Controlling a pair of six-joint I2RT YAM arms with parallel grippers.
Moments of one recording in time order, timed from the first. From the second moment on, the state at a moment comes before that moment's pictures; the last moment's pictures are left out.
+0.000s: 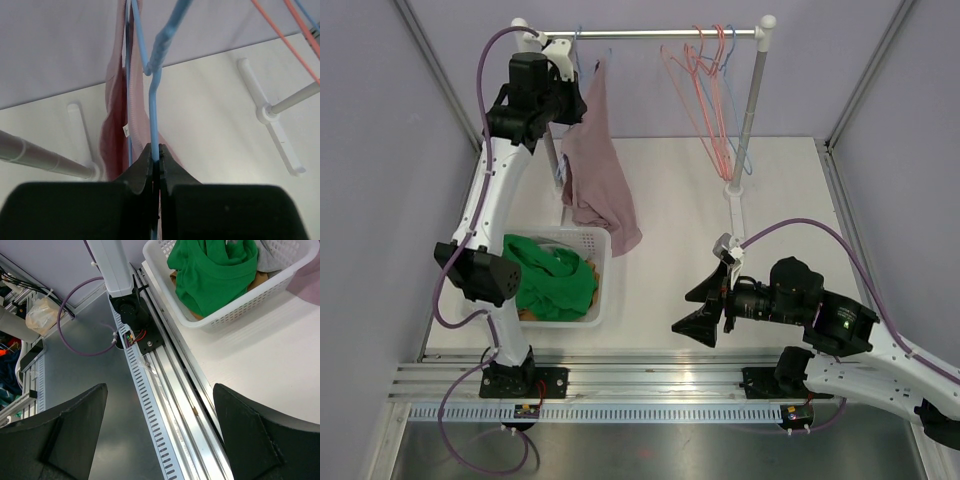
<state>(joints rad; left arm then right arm) -0.22 1.90 2.26 -0.74 0.17 -0.08 1.05 0.65 0.86 -0.43 -0.26 0.41</state>
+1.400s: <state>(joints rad) -0.83 1.08 1.40 -0.23 0.02 -0.61 1.05 0.47 0.90 -0.53 0.30 0.51</state>
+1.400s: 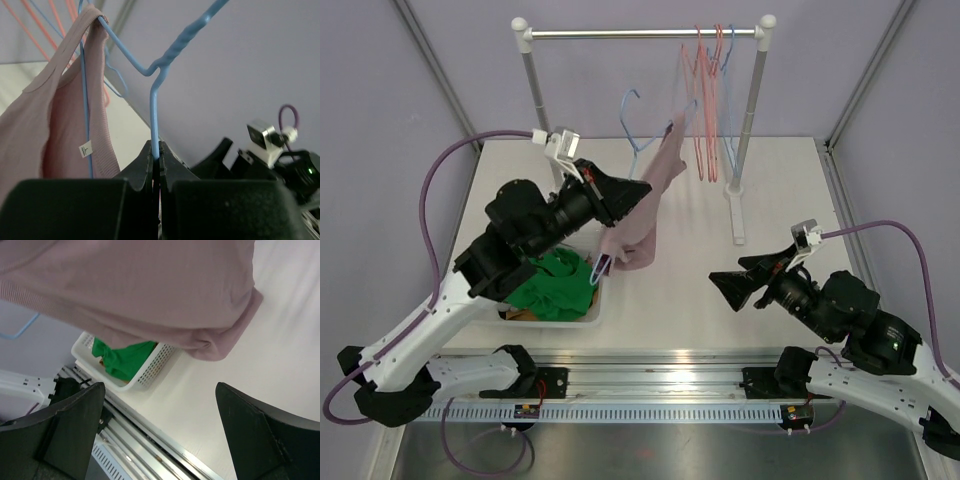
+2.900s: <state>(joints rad) -1.42 0.86 0.86 0.00 -0.33 -0.64 1.05 0.73 0.93 -0.36 0.54 0.35</state>
